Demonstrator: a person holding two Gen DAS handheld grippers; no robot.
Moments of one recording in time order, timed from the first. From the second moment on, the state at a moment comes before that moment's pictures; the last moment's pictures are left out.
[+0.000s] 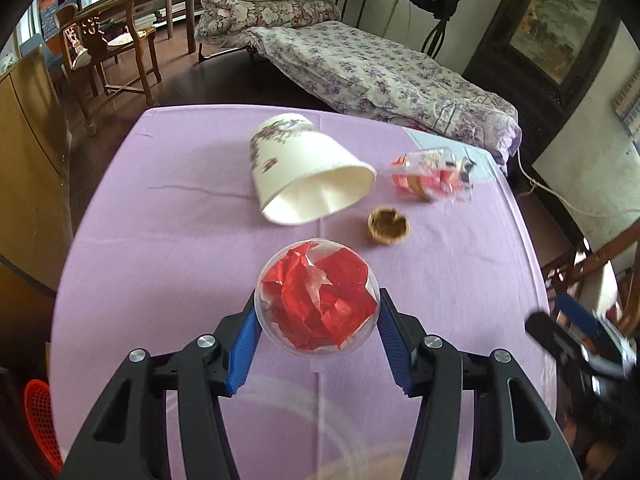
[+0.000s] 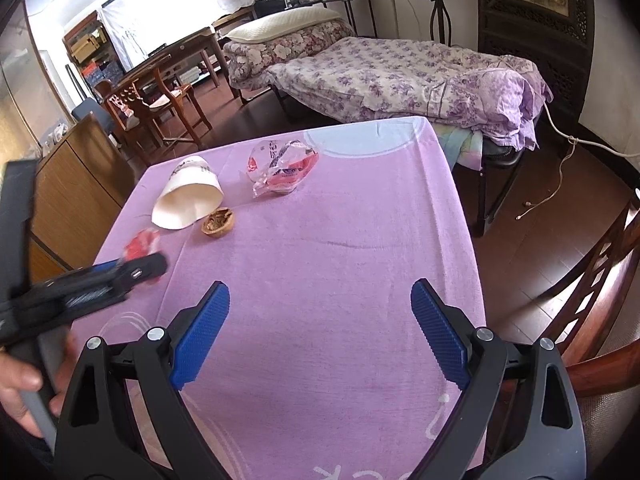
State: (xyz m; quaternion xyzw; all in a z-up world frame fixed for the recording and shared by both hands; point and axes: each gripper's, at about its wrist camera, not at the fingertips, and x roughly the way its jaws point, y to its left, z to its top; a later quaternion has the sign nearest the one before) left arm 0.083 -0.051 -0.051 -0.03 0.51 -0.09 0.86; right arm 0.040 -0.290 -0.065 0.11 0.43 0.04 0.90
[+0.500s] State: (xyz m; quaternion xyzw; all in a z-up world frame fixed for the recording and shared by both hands) left arm 0.053 0.000 -0.038 -0.05 0.49 -0.09 0.87; right arm 0.043 -0.273 -0.072 0.09 0.42 0.03 0.90
